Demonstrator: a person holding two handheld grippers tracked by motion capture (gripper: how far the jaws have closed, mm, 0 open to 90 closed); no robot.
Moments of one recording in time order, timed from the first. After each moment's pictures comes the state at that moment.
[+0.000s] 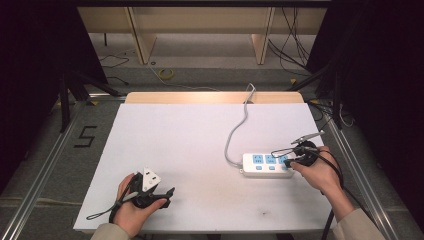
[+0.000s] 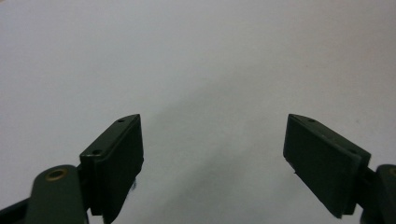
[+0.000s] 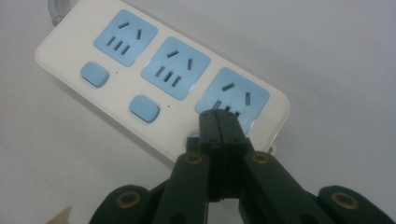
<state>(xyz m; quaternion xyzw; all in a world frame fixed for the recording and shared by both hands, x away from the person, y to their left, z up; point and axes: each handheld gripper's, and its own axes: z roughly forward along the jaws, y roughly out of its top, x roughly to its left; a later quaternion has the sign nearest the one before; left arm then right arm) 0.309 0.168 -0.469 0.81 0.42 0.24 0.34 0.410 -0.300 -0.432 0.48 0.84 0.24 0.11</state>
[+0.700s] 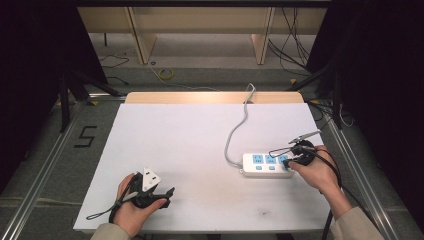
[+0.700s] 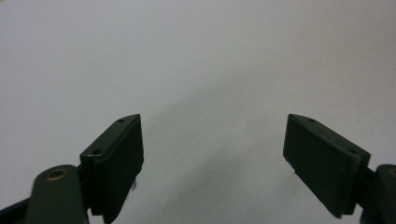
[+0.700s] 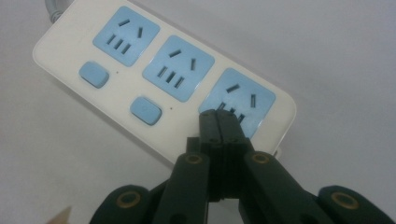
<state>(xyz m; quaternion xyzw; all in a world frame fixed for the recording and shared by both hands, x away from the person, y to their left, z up) 0.309 0.168 -0.469 0.81 0.42 0.24 0.34 0.413 -0.295 -0.434 0.47 0.84 0.22 0.10</state>
